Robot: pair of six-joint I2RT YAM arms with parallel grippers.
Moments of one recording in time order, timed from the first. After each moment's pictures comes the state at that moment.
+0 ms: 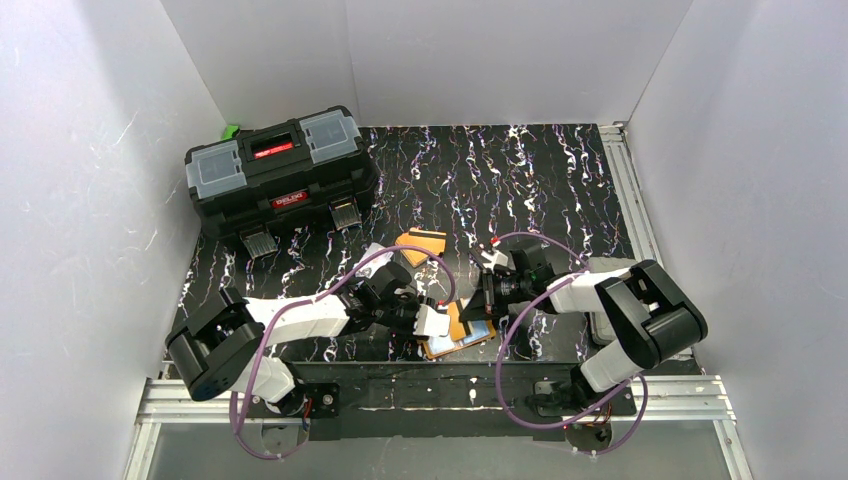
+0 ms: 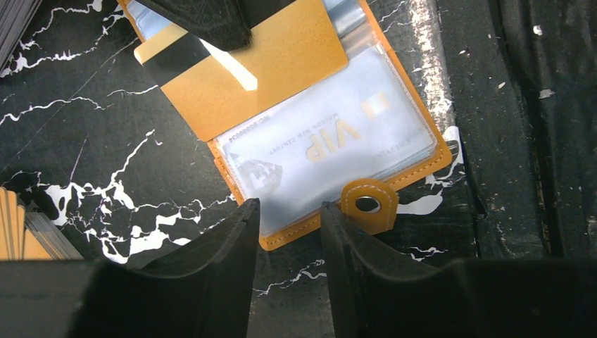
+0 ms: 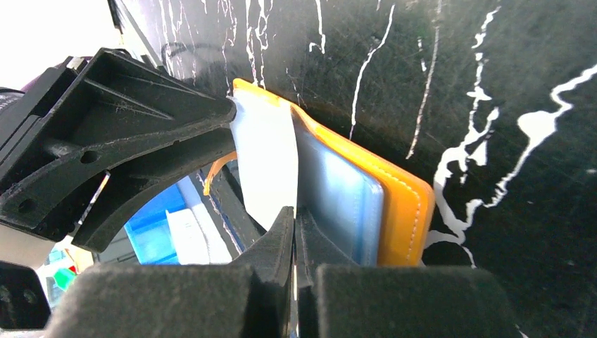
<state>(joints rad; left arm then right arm) -0.92 1.38 0.56 -0.04 0.41 0.82 0.49 1.53 0.44 0.22 -0.81 0.65</state>
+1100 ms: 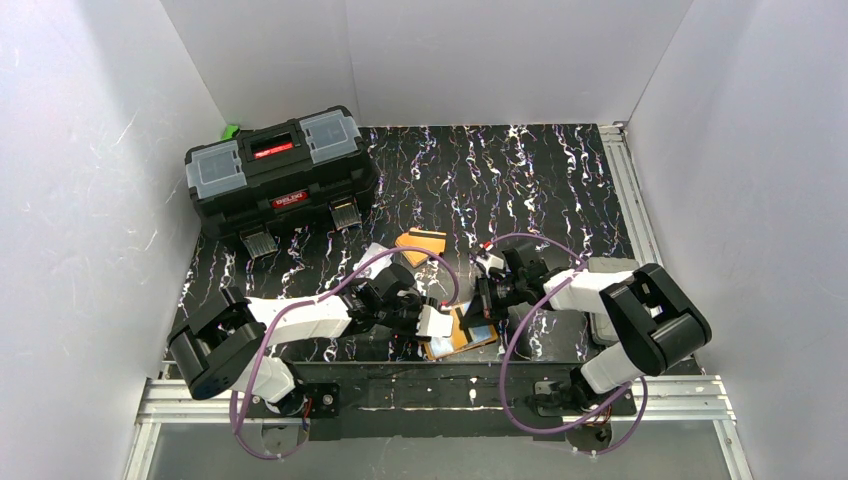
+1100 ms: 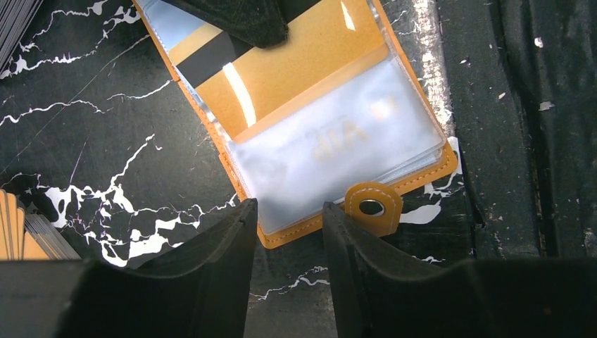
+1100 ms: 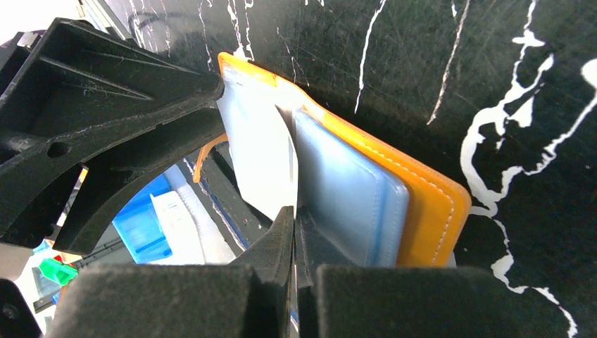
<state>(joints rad) -0.94 1.39 0.57 -0.04 0.38 0.79 0.55 1.50 0.50 0.01 -0.77 0.58</state>
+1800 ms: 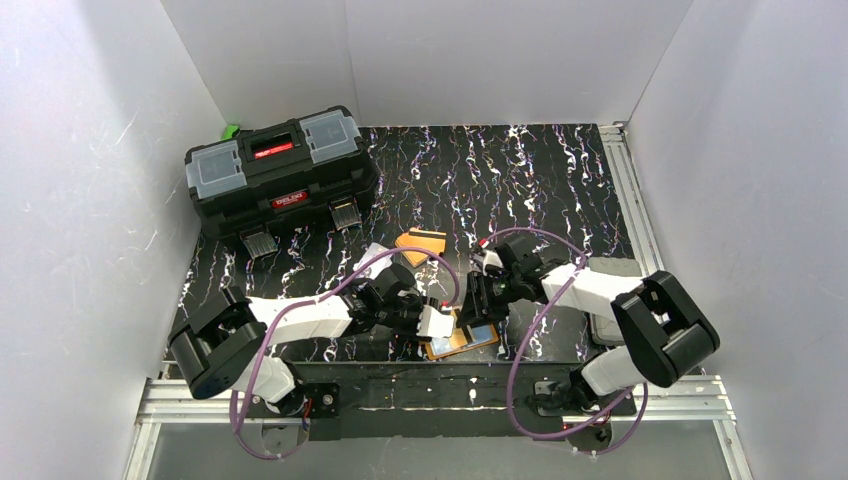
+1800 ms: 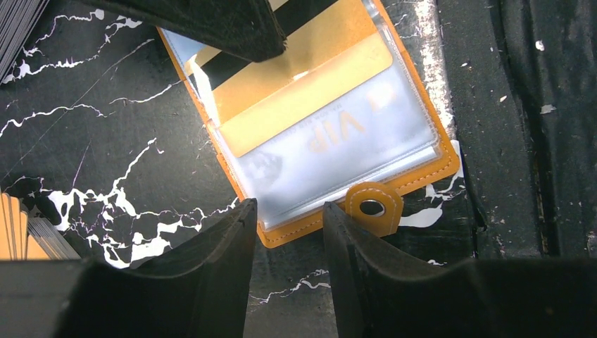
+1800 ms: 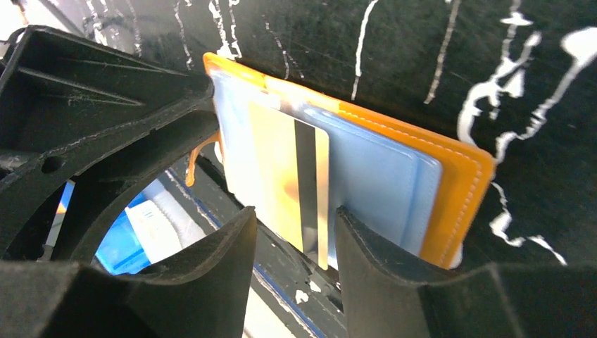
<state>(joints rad) -0.95 1.40 0.57 -0.04 0.38 0.79 0.60 1.46 0.59 -0.18 -0.65 0.56</state>
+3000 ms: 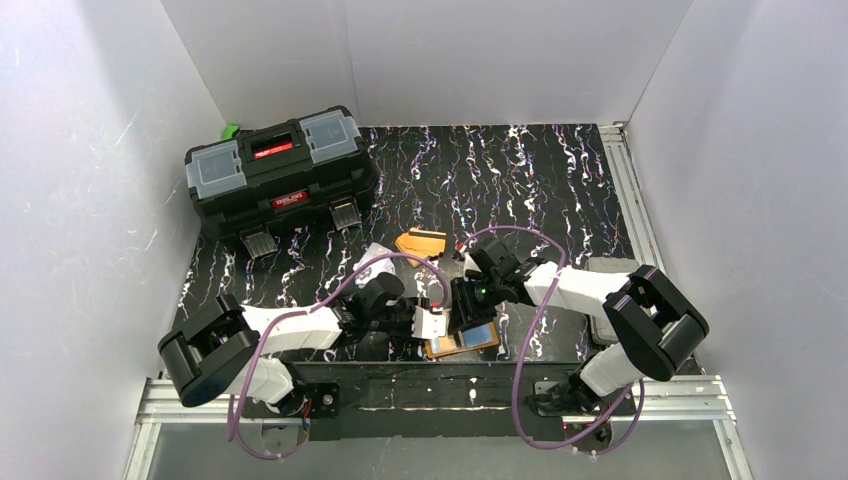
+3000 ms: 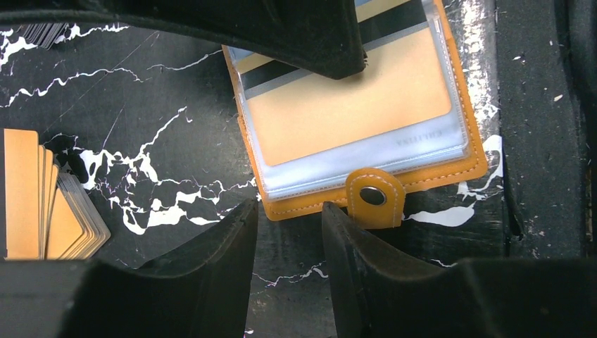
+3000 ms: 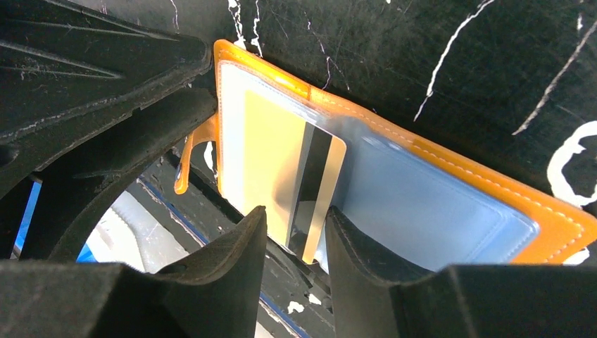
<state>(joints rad) -0.95 1.34 0.44 0.15 0.29 0.74 0.76 1.49 0.69 -0.28 -0.48 0.54</state>
